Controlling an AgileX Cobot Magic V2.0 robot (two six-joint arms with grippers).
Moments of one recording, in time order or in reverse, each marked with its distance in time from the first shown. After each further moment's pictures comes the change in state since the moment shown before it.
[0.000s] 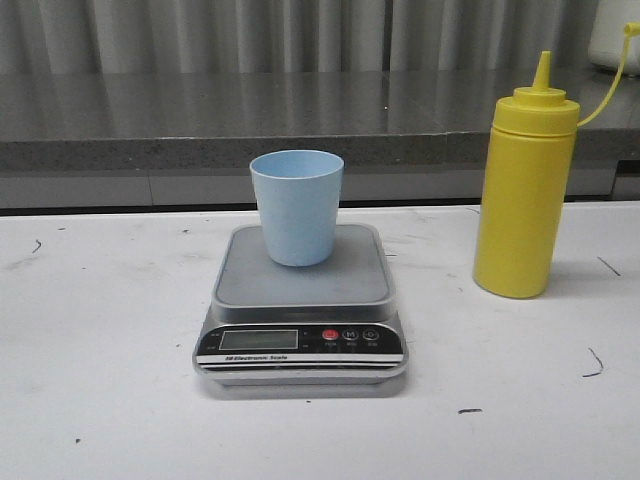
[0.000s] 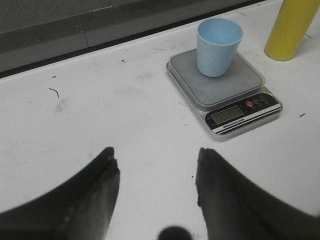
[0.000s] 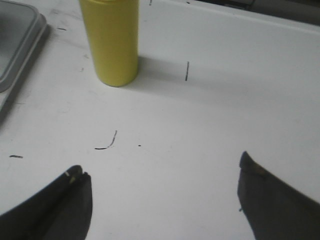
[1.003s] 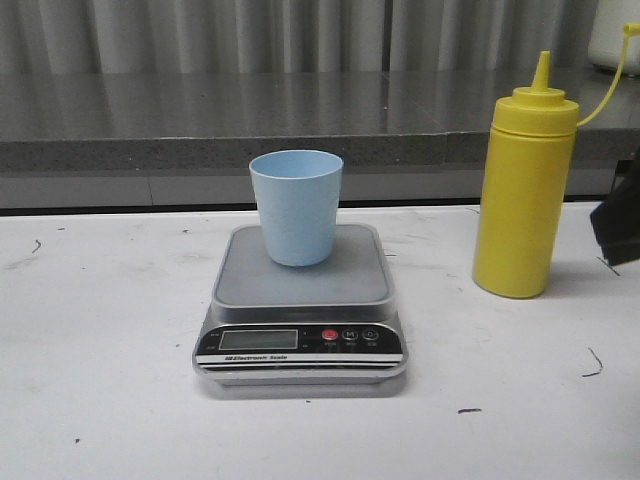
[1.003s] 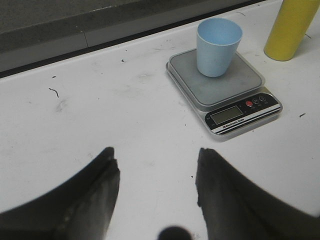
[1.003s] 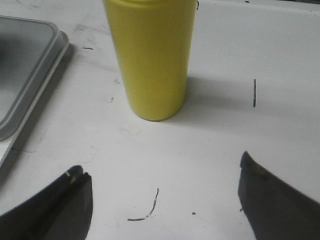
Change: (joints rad) left arm 0.000 0.000 0.000 0.000 0.000 0.000; right arm 0.098 0.509 0.167 0.165 -0.734 0.001
